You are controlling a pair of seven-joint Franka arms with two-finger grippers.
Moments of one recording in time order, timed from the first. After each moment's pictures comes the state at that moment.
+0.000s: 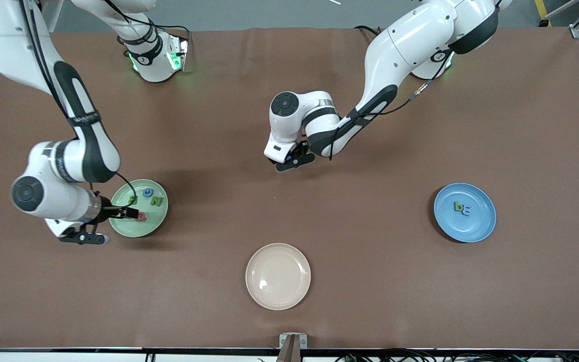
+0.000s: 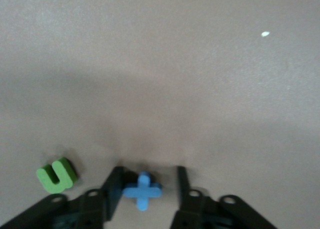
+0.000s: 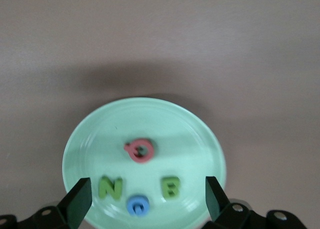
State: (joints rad) left arm -0.39 0.86 -0.62 -1.67 0.64 2.33 -1.61; right arm -0.07 0.47 0.07 -1.76 -0.04 2.10 0.09
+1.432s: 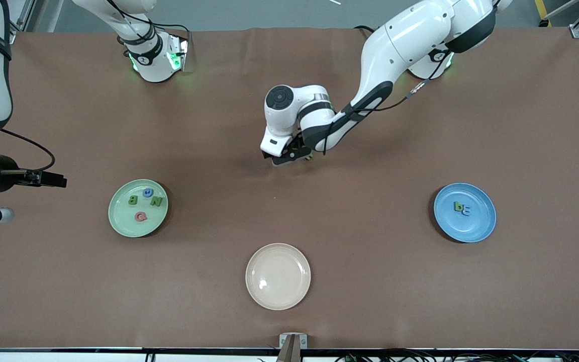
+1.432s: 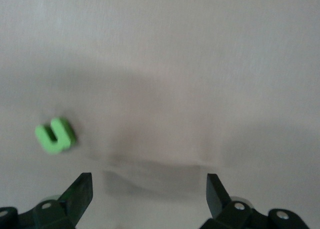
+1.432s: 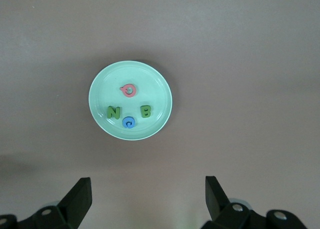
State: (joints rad) left arm -0.41 0.86 -0.67 -1.68 0.64 2.28 -1.69; right arm -0.12 0.35 0.08 -1.35 -0.03 1.49 0.04
